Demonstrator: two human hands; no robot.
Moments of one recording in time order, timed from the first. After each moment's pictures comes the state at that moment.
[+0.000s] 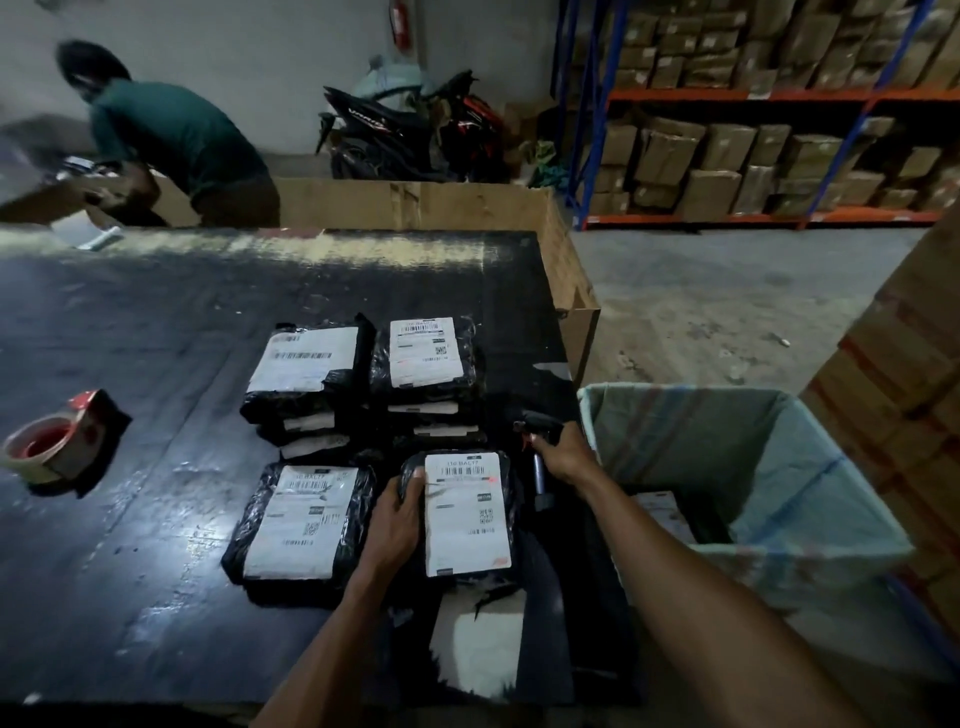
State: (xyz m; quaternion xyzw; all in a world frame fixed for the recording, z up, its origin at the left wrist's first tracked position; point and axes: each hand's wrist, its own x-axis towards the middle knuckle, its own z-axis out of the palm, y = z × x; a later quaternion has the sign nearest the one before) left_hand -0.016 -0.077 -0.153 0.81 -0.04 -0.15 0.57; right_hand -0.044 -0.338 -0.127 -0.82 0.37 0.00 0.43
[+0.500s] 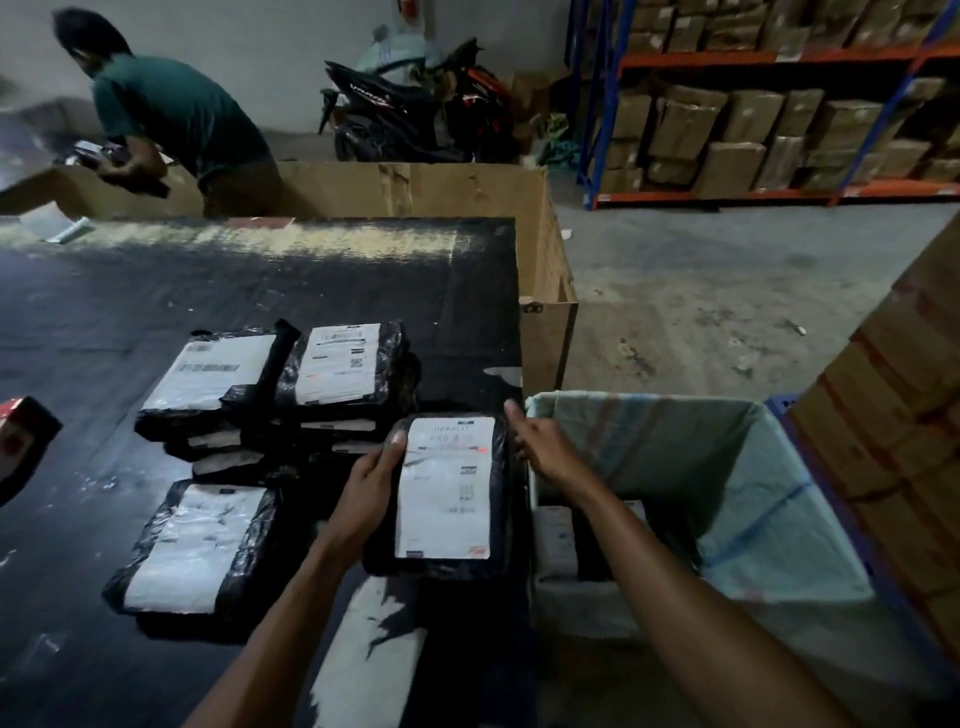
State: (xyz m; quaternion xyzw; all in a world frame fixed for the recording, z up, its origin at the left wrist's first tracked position) left_hand -0.028 -0.189 -0.073 0.73 -0.06 -0.20 0.65; right_hand -0.059 -0.424 -0.096 -0.77 0.23 0.00 0.60
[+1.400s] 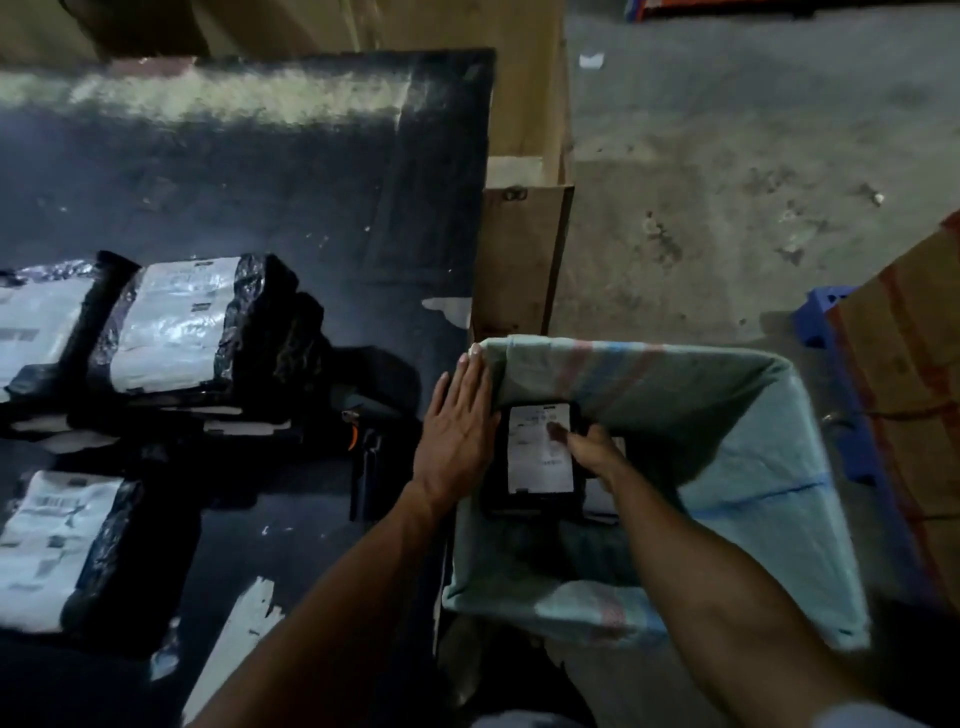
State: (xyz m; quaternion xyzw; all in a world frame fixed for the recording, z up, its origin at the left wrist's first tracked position) left_hand 0.001 -0.394 -0.180 0.93 -0.34 -0.08 0.11; right_hand -0.054 -0.609 -0.314 -0.67 0.42 0.16 0.59
